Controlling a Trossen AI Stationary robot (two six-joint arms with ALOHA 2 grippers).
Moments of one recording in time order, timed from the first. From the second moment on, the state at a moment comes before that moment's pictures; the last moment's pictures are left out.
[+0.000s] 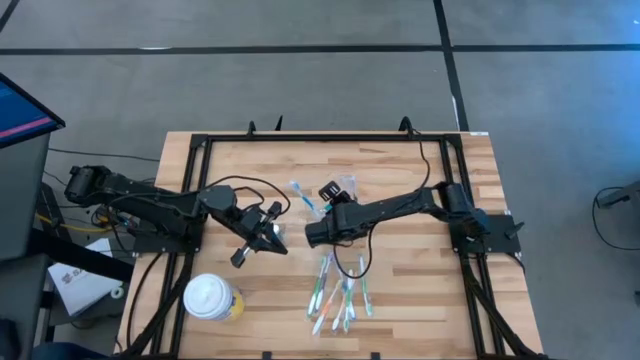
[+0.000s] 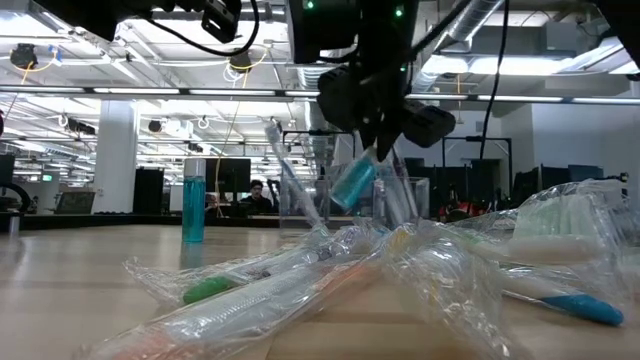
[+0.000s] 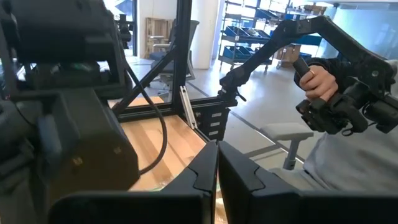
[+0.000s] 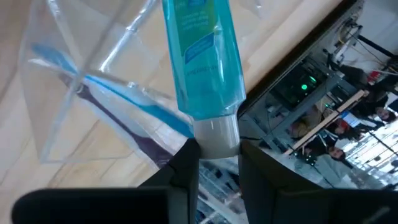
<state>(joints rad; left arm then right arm) -0.11 1.09 0.54 0.49 0.42 -0.07 0.14 2.16 1.78 -1.34 0.85 -0.50</state>
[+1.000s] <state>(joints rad) -0.11 1.09 0.54 0.49 0.42 -0.06 0.15 2.16 1.78 -1.32 0.84 -0.53</state>
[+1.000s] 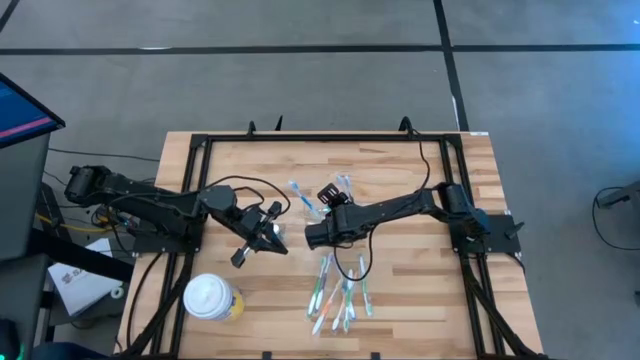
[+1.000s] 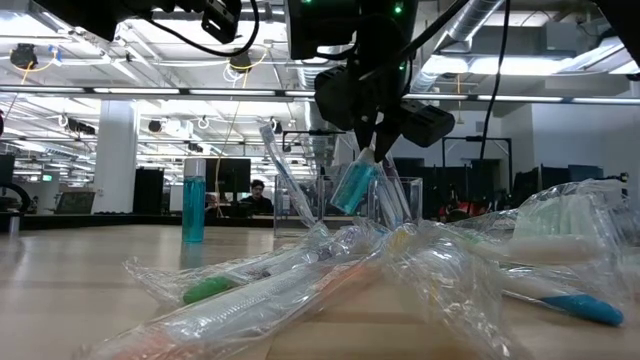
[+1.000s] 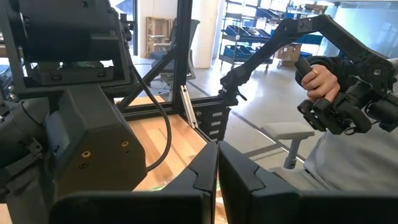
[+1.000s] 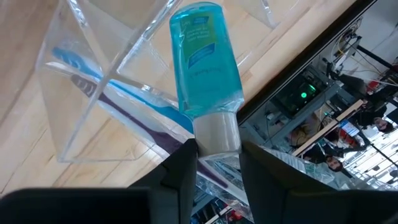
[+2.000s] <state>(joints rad) -0.11 1.09 0.54 0.49 0.42 -0.06 0.15 2.16 1.78 -1.24 0.73 -0.59</state>
